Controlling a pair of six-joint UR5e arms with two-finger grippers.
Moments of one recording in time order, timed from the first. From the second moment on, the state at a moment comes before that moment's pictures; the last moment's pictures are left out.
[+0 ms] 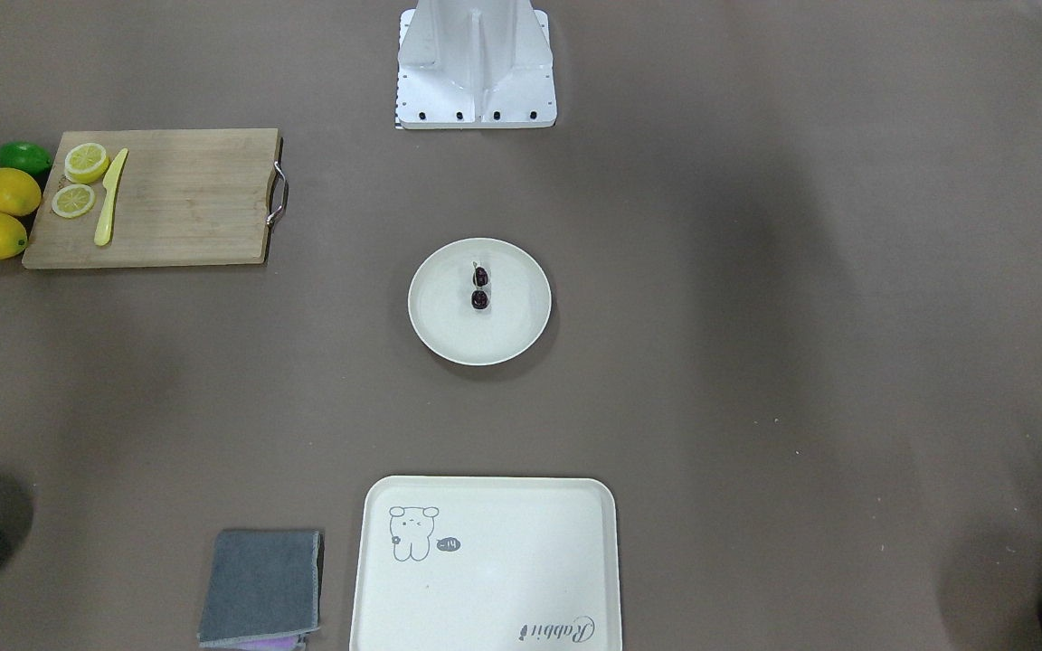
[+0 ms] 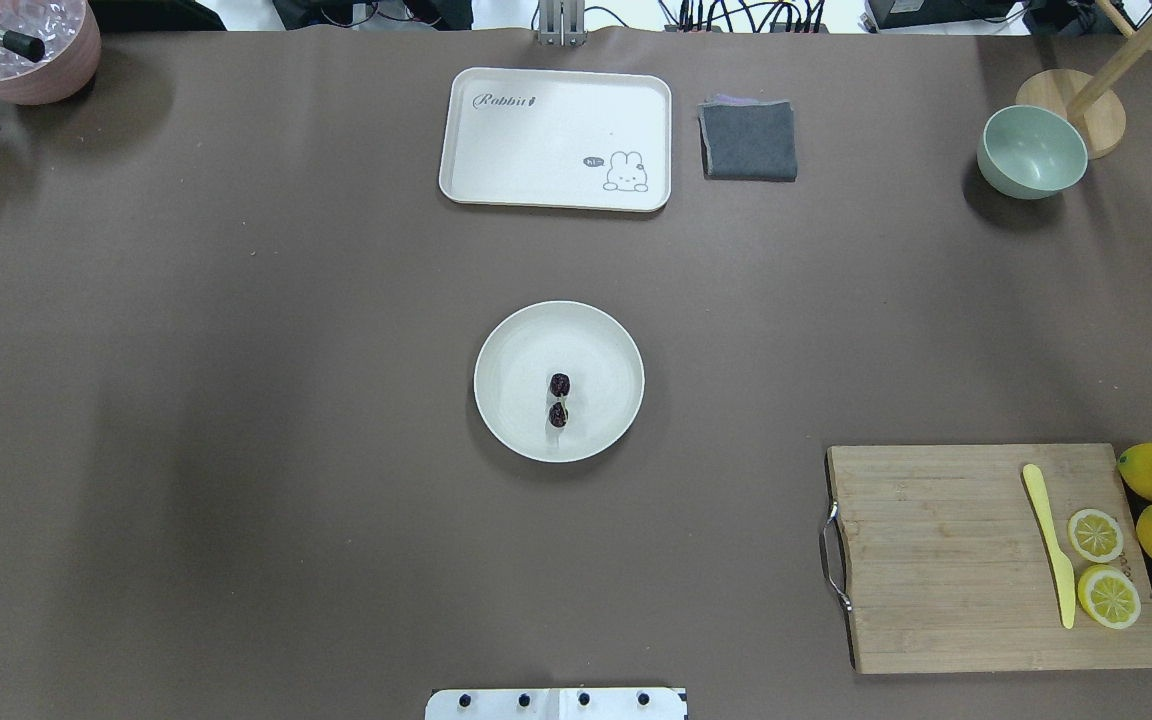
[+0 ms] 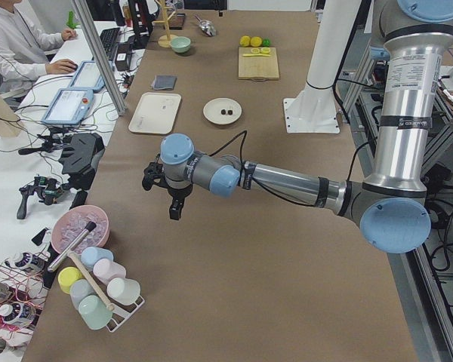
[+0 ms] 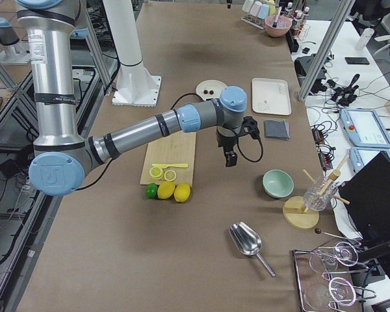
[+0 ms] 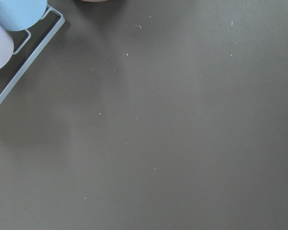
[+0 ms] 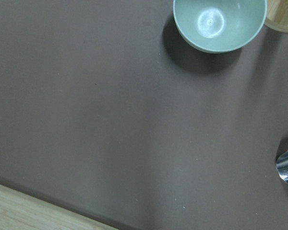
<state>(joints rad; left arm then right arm) -1.37 -1.63 -1.71 -1.79 -2.38 -0.27 1.36 -1.56 1.92 -1.68 2.37 -0.01</state>
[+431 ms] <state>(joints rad) -1.35 -1.63 -1.70 -1.78 -2.39 -0.27 1.46 -1.58 1.83 -1.67 2.39 -0.18</state>
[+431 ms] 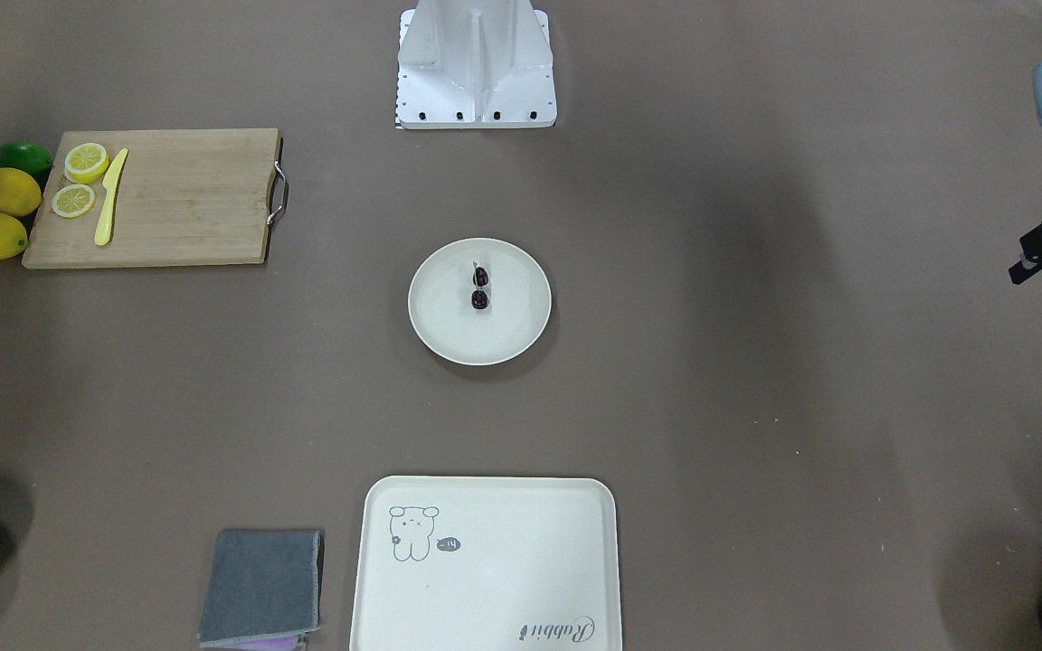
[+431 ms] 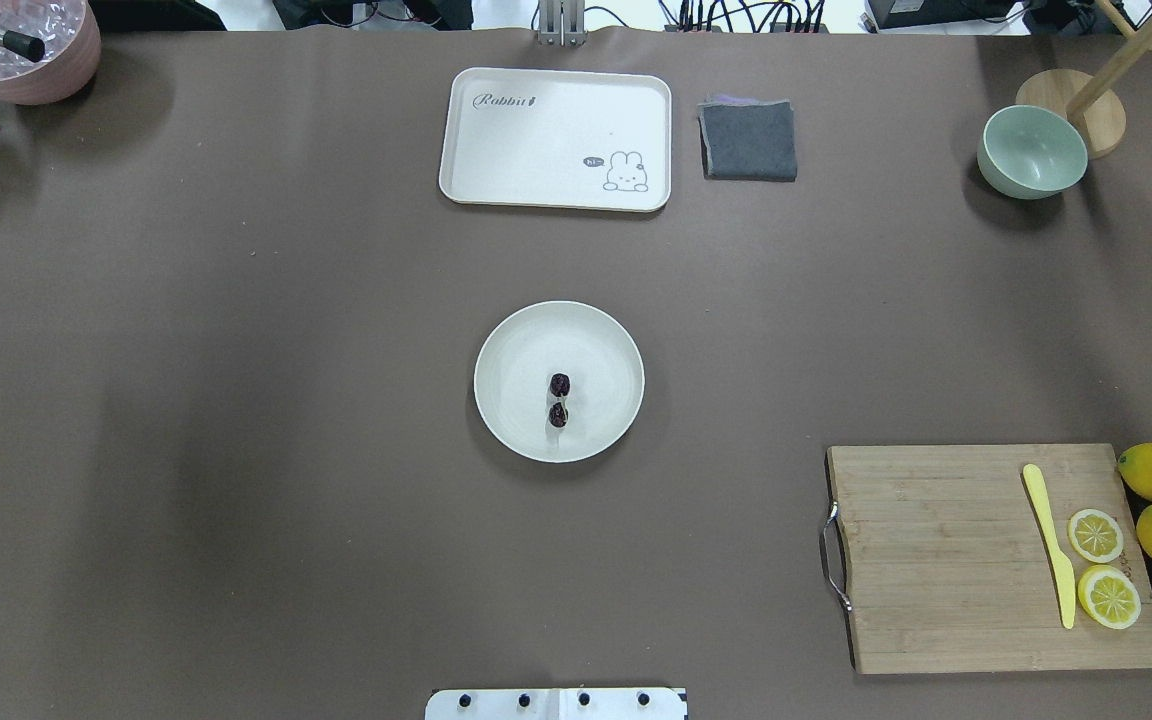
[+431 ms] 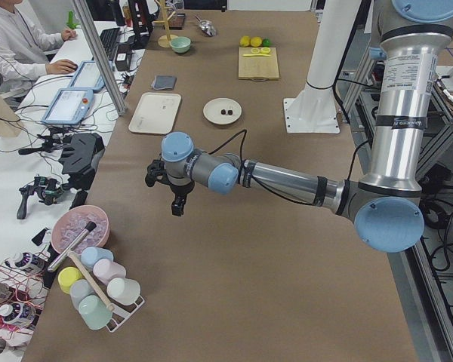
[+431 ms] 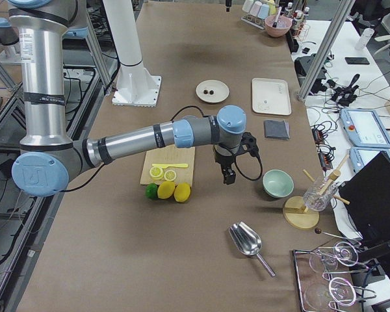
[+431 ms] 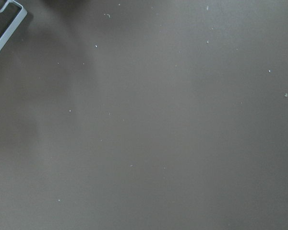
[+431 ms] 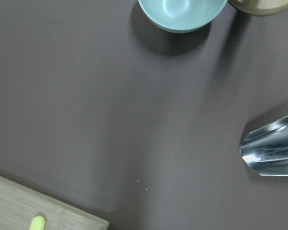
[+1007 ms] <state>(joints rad) -1.43 -1.51 -1.68 -1.79 -2.39 -0.15 1.60 -1.59 1.69 -1.67 2.39 -0.34</state>
